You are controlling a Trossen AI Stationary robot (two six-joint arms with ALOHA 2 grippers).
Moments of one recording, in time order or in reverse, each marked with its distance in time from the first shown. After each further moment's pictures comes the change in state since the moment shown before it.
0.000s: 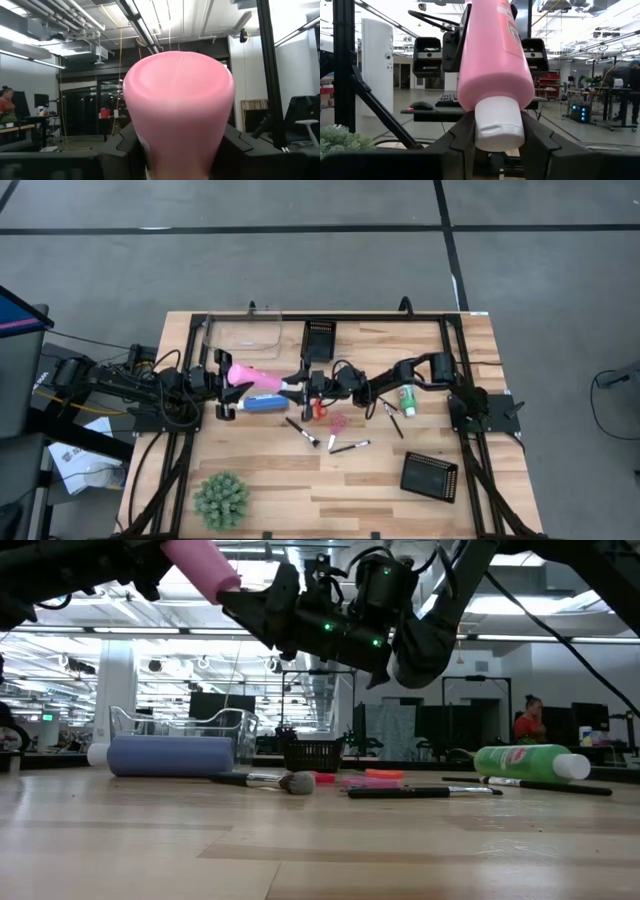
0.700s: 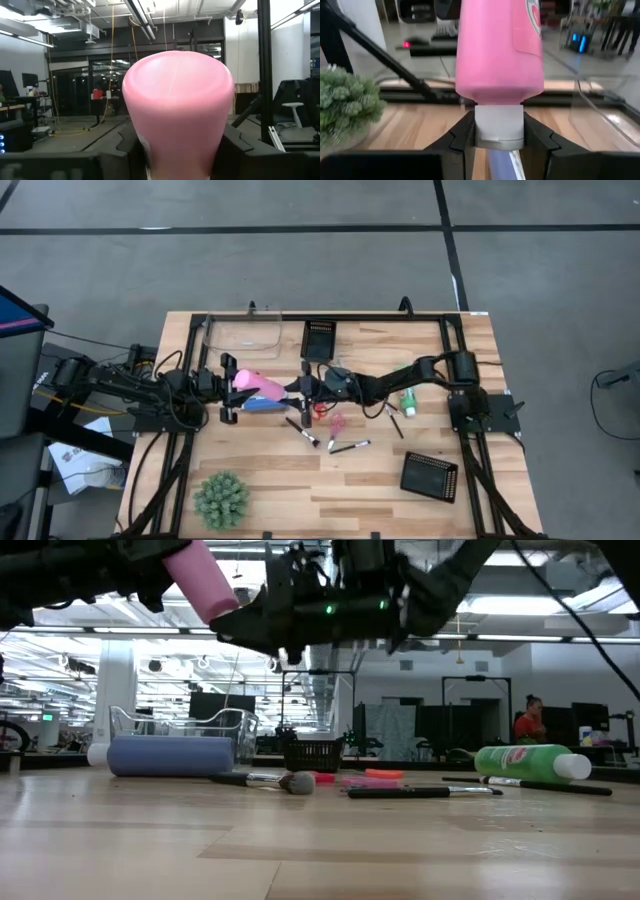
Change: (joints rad) left arm 0.000 -0.002 0.001 -0.120 0.007 -0.051; right arm 0.051 -0.209 0.005 -0.674 0.073 -0.019
